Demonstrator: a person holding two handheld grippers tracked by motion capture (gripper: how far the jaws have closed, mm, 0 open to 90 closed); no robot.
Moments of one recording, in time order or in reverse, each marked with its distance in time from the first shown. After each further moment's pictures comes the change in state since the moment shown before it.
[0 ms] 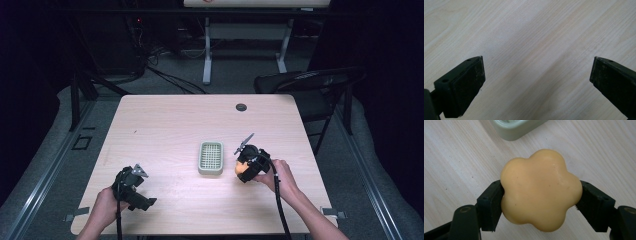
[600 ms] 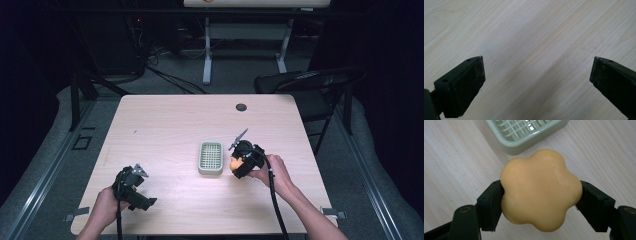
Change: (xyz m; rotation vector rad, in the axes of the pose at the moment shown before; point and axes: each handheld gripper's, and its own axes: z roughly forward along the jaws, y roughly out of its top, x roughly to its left) left arm 0.000 0.000 0.001 -0.001 0.001 -0.003; right arm 0.001 0.020 -0.001 -0.013 0.009 -0.014
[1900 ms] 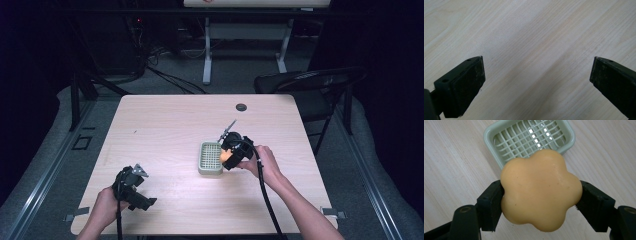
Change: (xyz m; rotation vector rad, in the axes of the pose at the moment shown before) left arm 0.000 0.000 0.000 0.000 -0.001 0.001; right arm 0.001 0.038 0.000 -0.019 0.006 -0.034
